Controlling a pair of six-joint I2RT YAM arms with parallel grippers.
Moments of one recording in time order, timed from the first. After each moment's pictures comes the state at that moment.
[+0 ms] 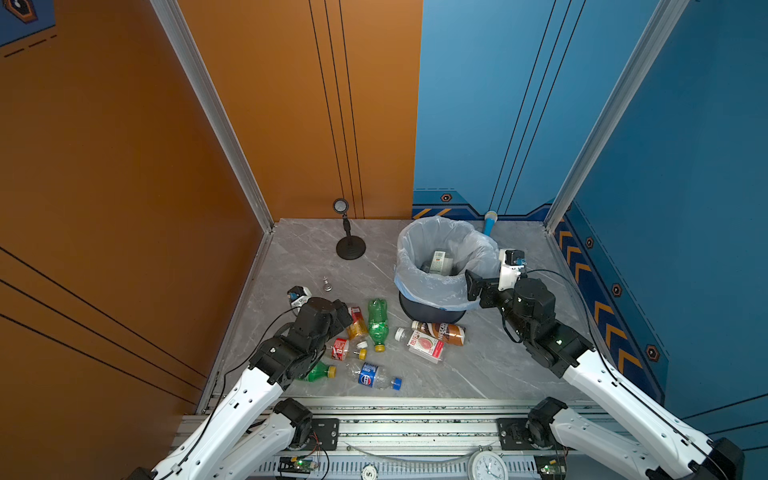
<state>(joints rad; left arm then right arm) -0.56 0.76 0.74 -0.74 -0.33 -1.00 0.56 0.91 0.76 -0.13 0.31 0.26</state>
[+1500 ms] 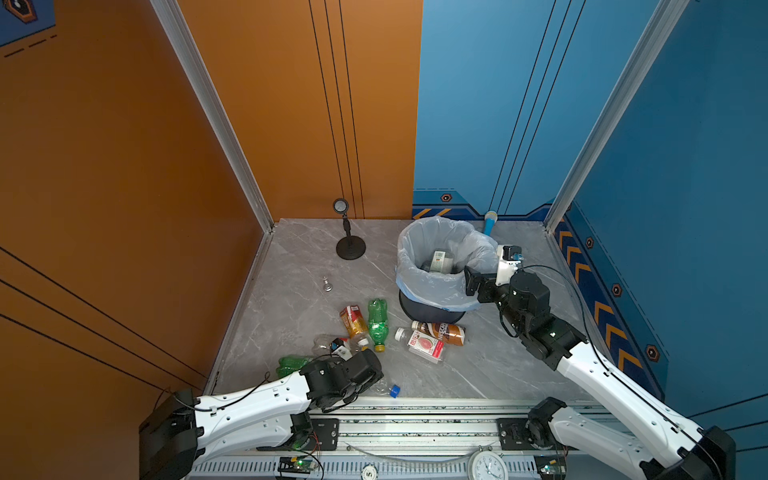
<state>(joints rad) -1.06 0.94 0.40 -0.54 -0.22 -1.60 0.53 0.96 0.78 -0.10 0.31 0.27</state>
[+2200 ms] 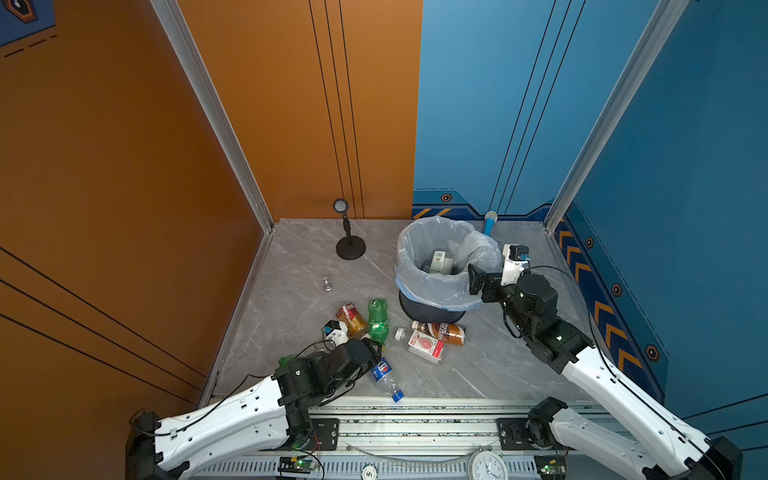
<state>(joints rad) -1.04 0.74 0.56 -0.58 -0.34 -1.48 0.52 0.92 0.78 -0.10 0.31 0.27</state>
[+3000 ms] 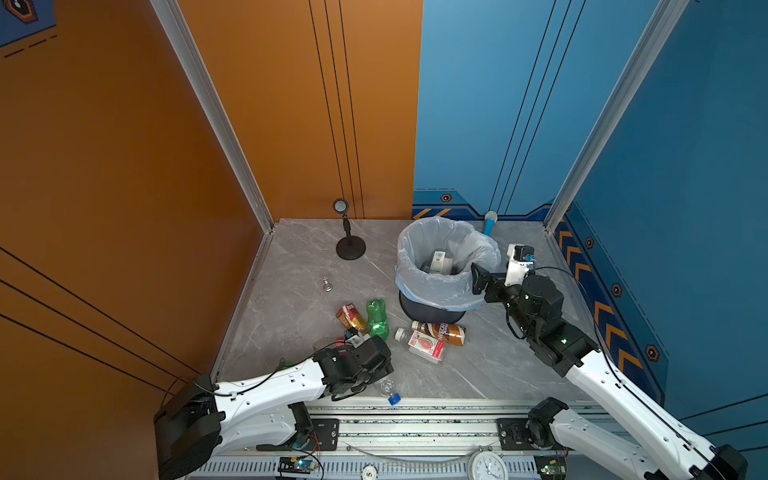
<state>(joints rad) -1.00 1.11 0.52 -0.50 -0.15 -1.40 0.52 0.89 0.78 -0.11 0.31 0.27</state>
